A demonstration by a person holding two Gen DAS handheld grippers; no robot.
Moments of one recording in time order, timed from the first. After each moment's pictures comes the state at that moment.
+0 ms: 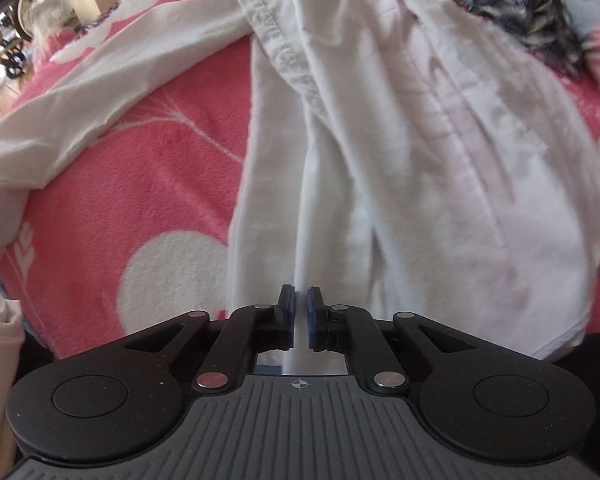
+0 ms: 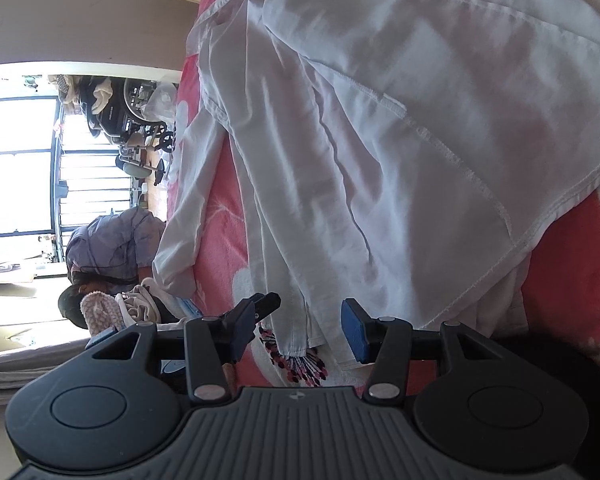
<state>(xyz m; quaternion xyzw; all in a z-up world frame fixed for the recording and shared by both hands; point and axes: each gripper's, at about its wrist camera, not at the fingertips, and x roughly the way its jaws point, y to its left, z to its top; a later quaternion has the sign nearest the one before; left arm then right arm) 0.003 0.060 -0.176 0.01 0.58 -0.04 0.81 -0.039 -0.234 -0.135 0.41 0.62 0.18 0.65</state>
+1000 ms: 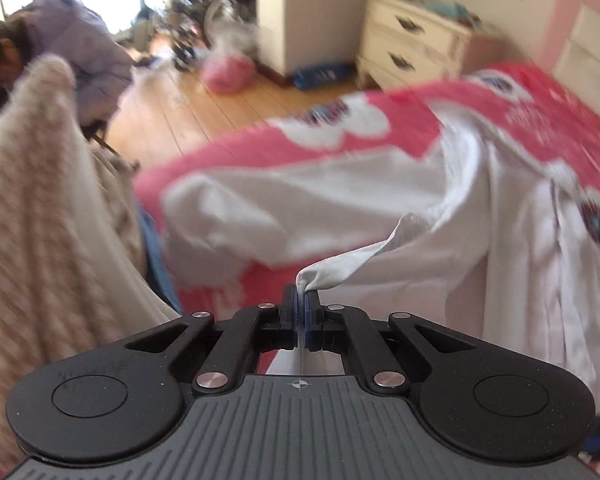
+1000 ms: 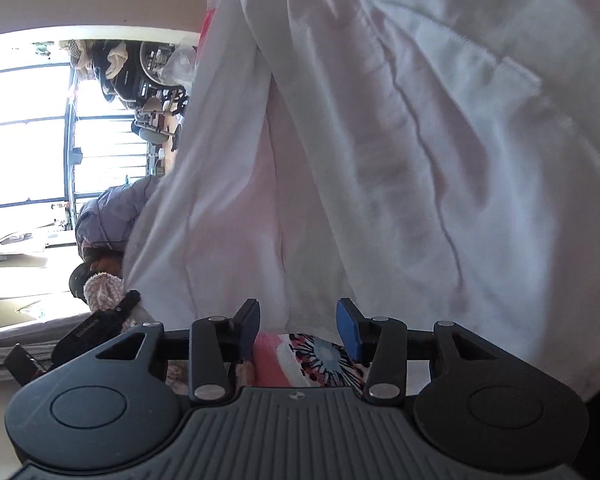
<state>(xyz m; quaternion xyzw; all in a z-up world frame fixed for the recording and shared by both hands) -0.002 0.190 -0.068 -0.11 0.44 0.20 0.87 0.017 -0.151 -0.171 0.39 0.64 0.23 0.62</state>
